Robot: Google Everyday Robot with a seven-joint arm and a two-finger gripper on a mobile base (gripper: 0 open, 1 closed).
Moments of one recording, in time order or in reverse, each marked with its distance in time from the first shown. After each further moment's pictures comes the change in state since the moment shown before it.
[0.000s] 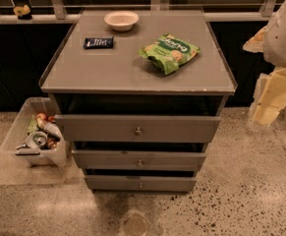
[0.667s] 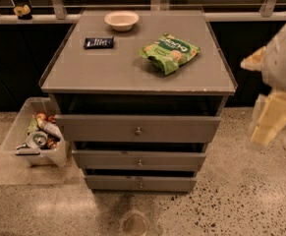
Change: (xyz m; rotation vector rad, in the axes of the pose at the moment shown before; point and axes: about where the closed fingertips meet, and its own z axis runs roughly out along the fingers) arm 0.008 0.019 0.022 -0.019 -0.030 -0.003
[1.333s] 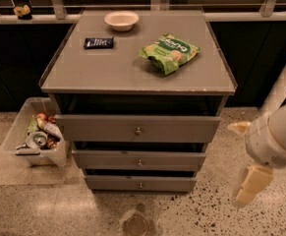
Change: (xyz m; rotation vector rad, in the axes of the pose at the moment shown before) arm 0.049 0.066 0.129 -0.104 -0.090 0.028
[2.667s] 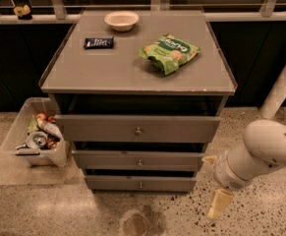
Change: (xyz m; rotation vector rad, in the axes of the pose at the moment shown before) arm 0.041 0.009 0.178 -0.147 -0.043 0.018
